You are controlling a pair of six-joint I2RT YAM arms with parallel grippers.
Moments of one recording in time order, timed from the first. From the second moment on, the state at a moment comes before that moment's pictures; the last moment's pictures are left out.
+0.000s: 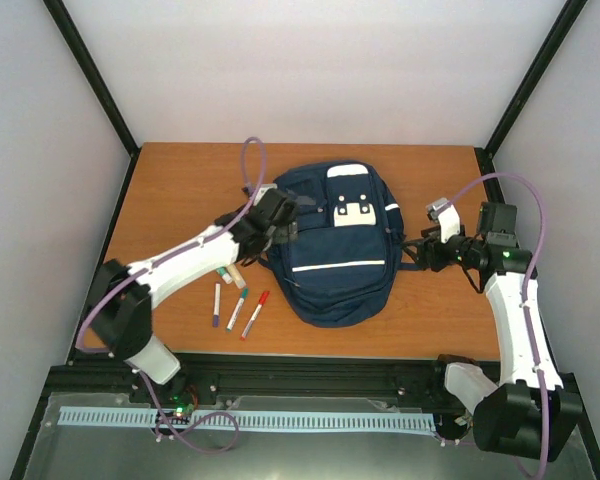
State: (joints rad) left arm -0.71 1.52 1.13 -0.51 -0.42 -0.63; right arm -0.16 1.04 0.94 -0.77 -0.70 -0.46
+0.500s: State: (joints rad) left arm -0.41 1.79 1.22 -0.36 -0.13 -0.68; right arm -0.16 1.00 0.83 -0.74 -0.74 -0.49
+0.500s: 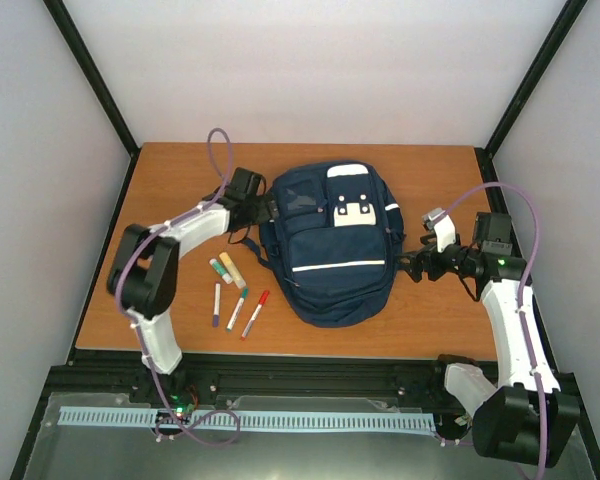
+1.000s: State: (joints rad) left arm -0.42 2.26 1.75 -0.35 0.23 -0.61; right arm -0.16 0.95 0.79 -0.70 -0.72 -0.50
